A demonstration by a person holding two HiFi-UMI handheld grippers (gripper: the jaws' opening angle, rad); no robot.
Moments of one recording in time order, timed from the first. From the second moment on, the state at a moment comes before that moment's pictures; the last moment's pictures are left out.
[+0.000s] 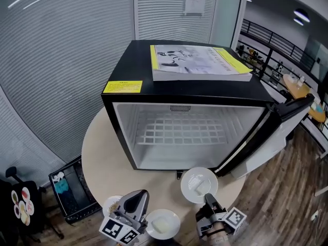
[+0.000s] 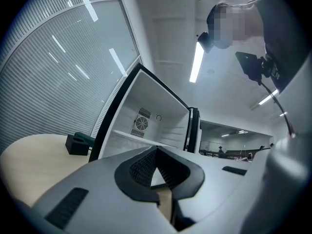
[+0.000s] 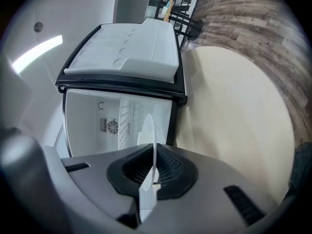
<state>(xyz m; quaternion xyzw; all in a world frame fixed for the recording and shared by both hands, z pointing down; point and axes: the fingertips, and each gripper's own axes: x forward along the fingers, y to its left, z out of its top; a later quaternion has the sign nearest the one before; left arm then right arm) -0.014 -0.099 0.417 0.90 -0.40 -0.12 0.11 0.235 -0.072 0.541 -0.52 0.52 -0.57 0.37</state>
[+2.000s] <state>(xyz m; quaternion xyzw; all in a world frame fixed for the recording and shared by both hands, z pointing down) 0.096 -0.246 0.503 0.90 -0.39 -0.10 0.16 0.256 -0.264 0.558 -0.69 0.58 -0.40 0.15</state>
